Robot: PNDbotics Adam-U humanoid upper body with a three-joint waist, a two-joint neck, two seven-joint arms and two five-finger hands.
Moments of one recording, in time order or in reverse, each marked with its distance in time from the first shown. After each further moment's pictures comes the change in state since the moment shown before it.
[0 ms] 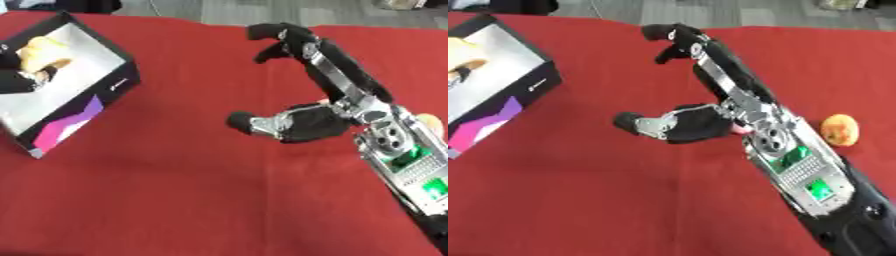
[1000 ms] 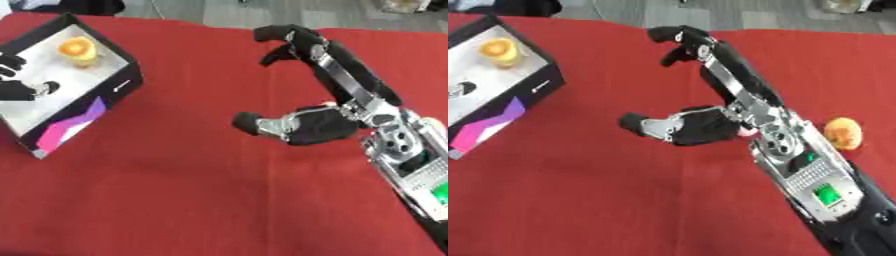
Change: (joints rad) left arm -0.034 -0.028 0.010 0.127 -0.115 -0.002 -0.052; right arm 0.005 0.000 -0.004 -0.006 -0.009 0.001 0.000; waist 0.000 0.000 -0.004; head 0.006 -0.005
